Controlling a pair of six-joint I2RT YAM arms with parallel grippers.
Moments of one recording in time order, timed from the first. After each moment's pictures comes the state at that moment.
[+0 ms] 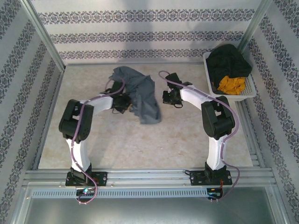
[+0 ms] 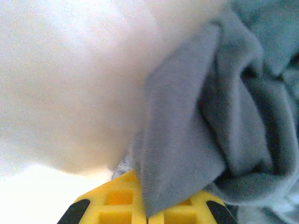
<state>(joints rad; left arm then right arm) -0.25 1.92 1.20 -0.31 0.19 -1.20 0.41 1.99 1.43 -0.58 -0.12 0.50</state>
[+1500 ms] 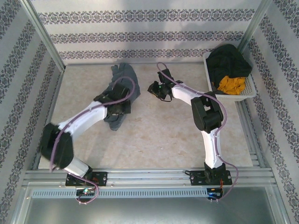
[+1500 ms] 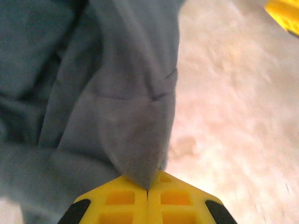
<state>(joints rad) -0.49 1.48 1.12 -0.67 -0.08 -0.54 0.41 2.18 1.61 -0.30 -0.28 0.92</state>
